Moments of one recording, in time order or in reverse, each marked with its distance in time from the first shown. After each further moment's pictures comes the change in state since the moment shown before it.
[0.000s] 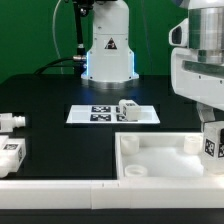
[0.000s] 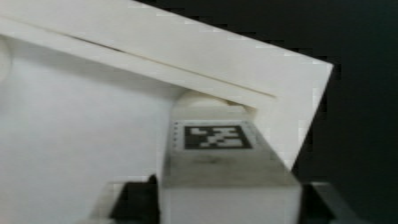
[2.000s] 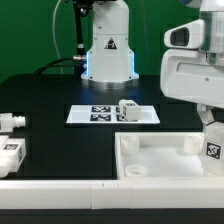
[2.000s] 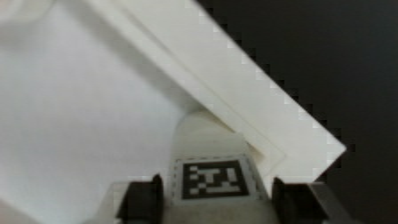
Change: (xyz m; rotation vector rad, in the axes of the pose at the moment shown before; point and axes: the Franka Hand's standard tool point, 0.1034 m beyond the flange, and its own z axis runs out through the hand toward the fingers) arm -0.014 0.001 0.003 -0.032 -0.012 -0.181
